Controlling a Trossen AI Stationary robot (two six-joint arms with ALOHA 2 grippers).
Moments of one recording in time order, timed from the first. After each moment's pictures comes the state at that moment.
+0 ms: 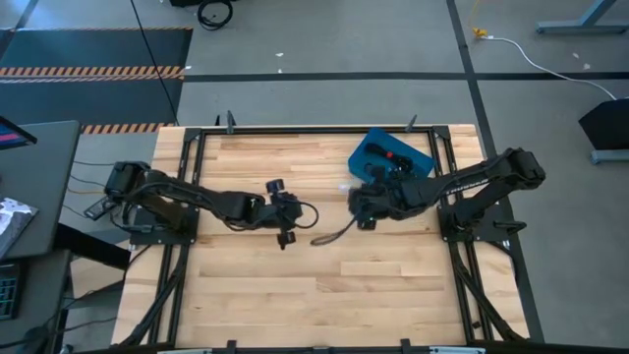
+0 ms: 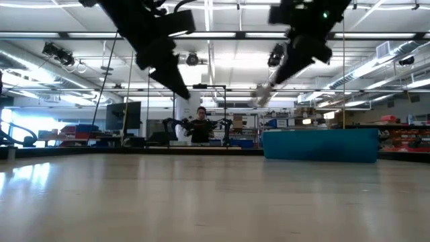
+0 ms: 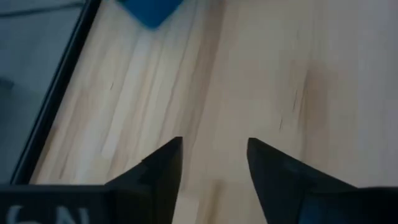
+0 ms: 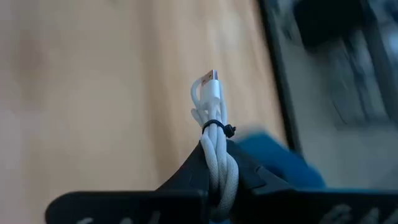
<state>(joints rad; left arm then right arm) -0.16 1.54 1.01 -0.40 -0.54 -0.10 0.15 1.45 1.09 -0.76 0.68 0.07</state>
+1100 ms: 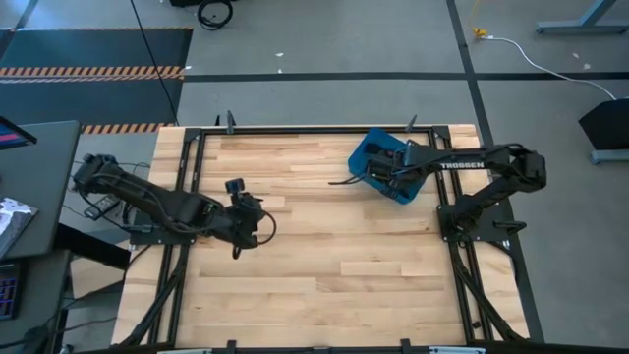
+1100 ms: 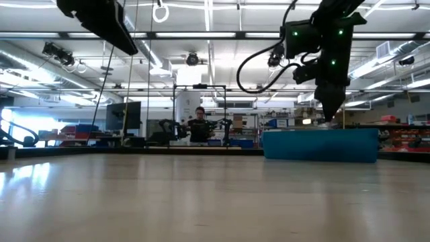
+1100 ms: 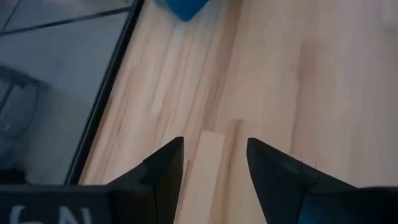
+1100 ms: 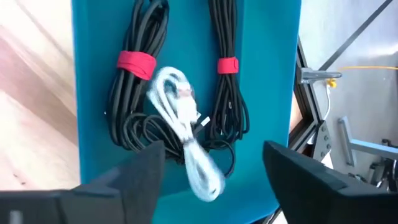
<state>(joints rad) -0.39 1.21 1.01 -0.84 -0.73 -0.30 -0.27 1.41 0.96 -1.07 0.57 0.29</state>
